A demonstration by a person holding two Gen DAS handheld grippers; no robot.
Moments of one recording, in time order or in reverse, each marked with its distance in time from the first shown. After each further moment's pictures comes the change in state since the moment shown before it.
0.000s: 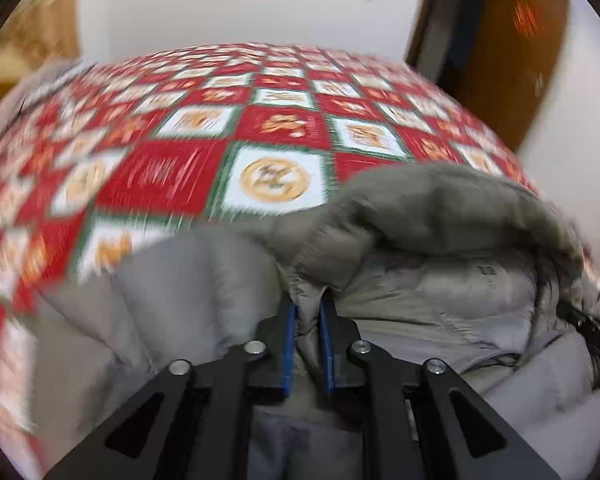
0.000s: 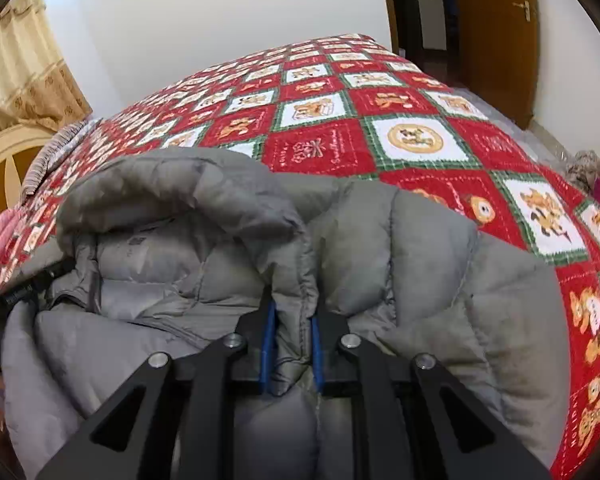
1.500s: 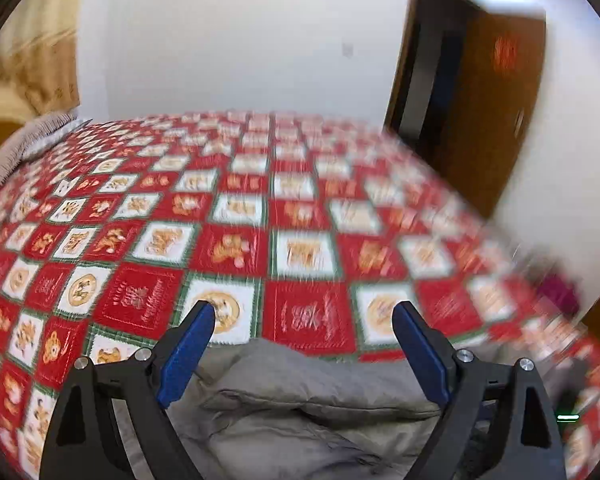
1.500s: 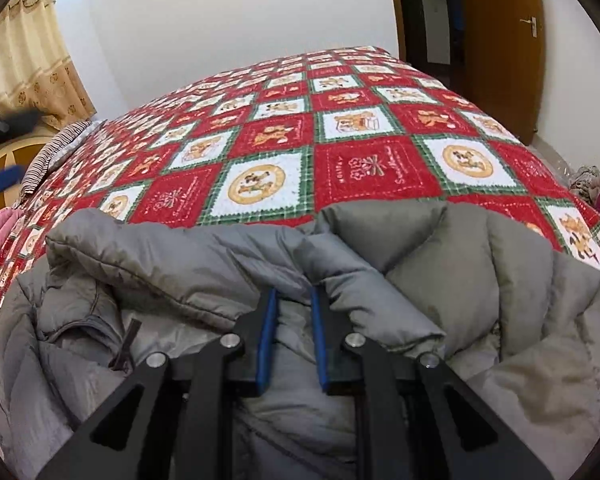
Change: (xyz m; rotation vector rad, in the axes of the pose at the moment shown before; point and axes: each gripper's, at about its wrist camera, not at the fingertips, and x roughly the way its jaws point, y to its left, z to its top) left arm -0.034 -0.093 0.083 0.097 -0.110 0.062; right arm 0.025 0.044 0.009 -0.010 -0.038 -0.008
